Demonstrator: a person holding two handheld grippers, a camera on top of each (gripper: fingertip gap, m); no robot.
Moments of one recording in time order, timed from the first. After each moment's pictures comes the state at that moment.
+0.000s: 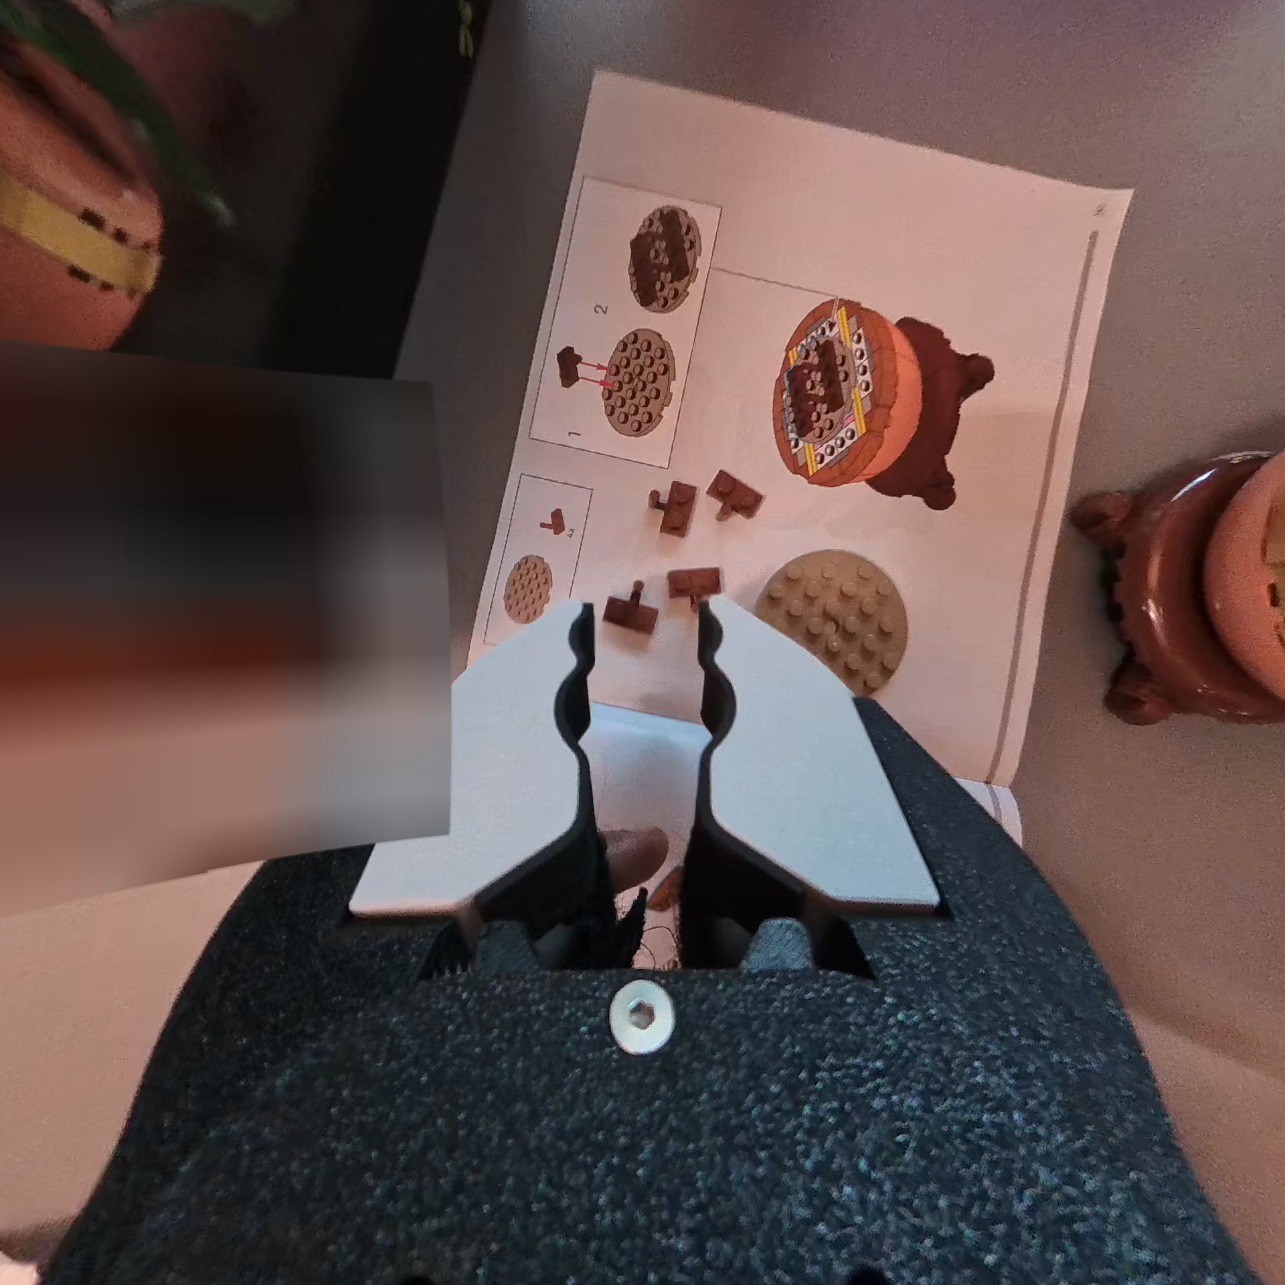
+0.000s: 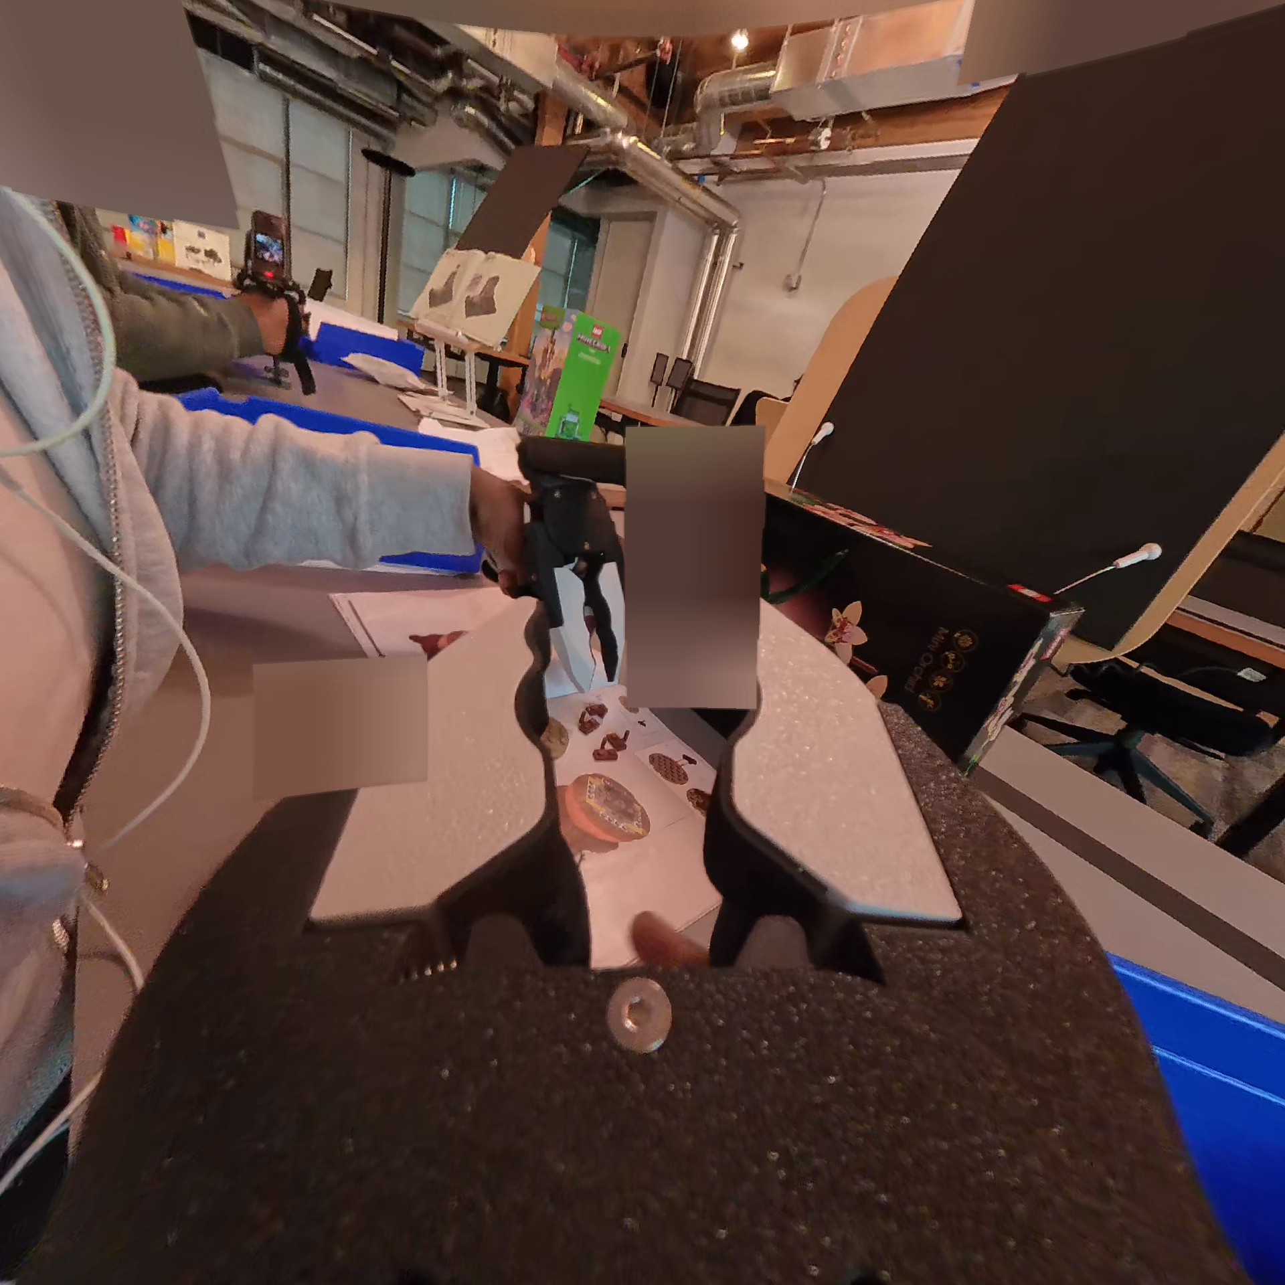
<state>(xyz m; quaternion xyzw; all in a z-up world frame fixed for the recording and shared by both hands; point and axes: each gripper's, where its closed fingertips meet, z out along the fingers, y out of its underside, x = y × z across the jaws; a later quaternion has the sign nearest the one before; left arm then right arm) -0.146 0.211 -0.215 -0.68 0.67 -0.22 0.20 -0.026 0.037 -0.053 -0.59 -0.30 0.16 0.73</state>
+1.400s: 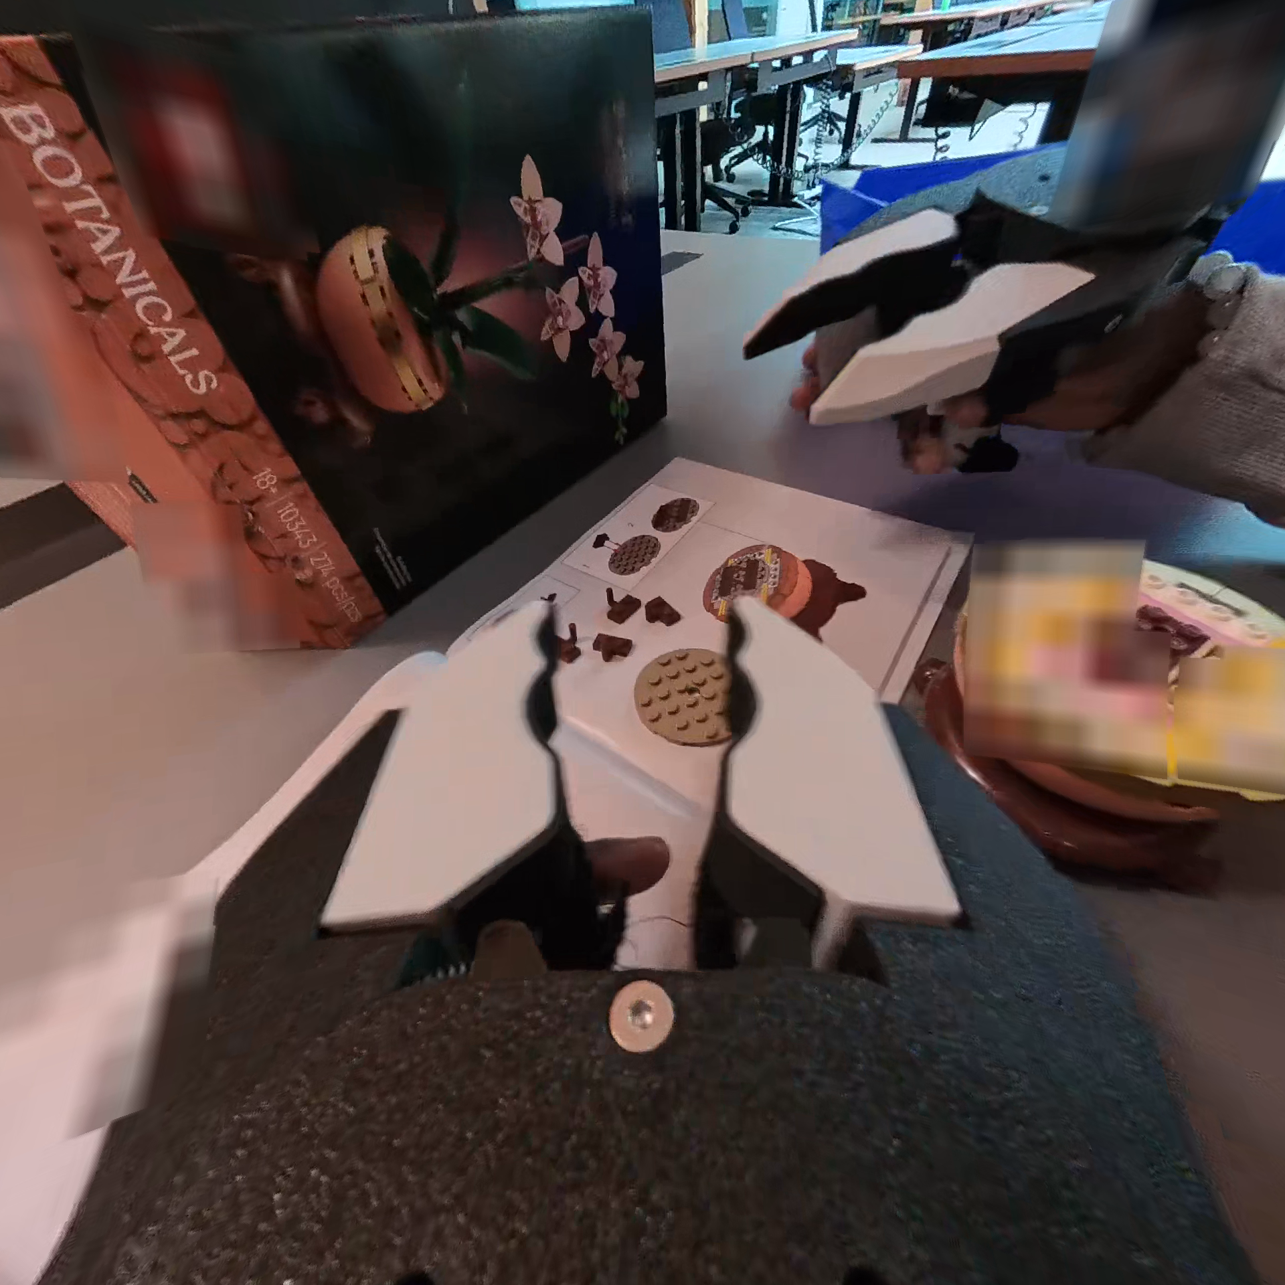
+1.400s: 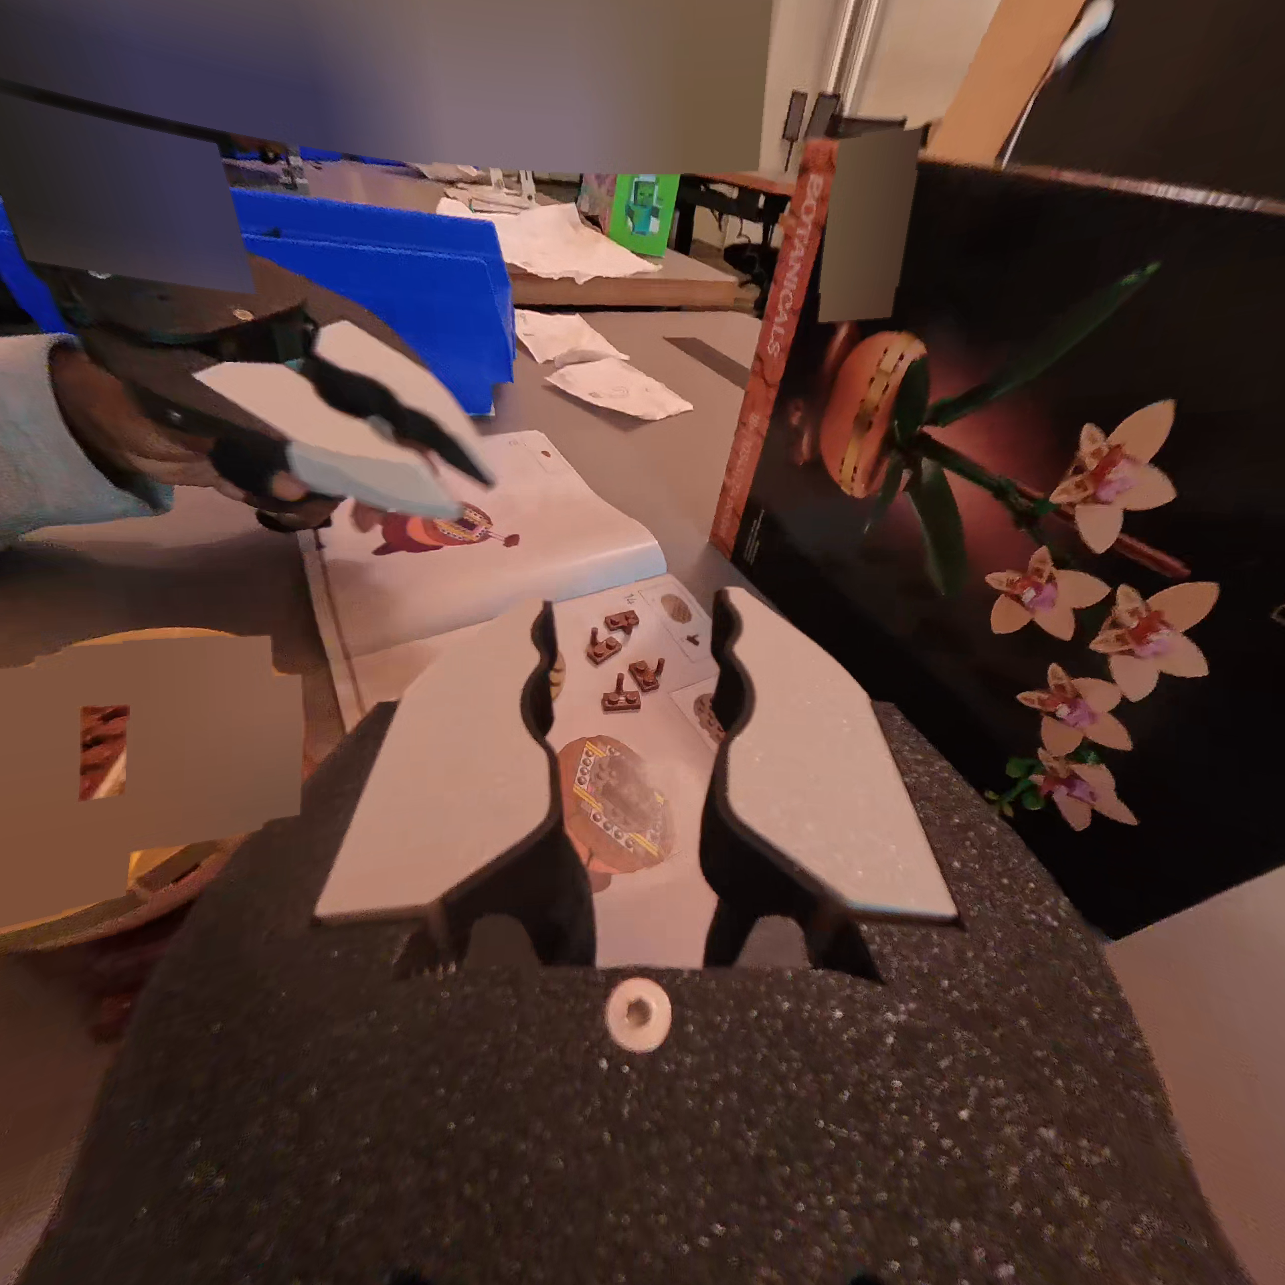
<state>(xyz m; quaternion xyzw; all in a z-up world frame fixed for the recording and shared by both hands) -0.176 0.159 -0.161 -0.65 0.46 -0.31 0.52 -0.081 0.155 -0.145 -0.69 -0.35 0.22 0.60</state>
